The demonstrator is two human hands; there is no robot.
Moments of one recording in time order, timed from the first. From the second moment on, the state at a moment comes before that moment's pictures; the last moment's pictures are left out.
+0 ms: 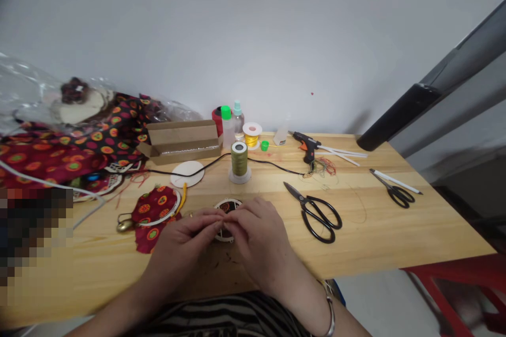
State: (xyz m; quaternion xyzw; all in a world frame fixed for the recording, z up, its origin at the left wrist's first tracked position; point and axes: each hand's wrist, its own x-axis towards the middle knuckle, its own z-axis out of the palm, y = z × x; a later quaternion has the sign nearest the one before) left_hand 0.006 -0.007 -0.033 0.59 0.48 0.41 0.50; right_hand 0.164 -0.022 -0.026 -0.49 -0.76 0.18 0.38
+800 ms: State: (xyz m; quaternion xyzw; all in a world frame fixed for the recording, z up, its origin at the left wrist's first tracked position) left_hand 0.003 -0.010 -0.041 0.68 0.46 0.38 0.44; right_hand 0.165 -0.017 -0.017 -0.51 -0.80 0.17 0.26
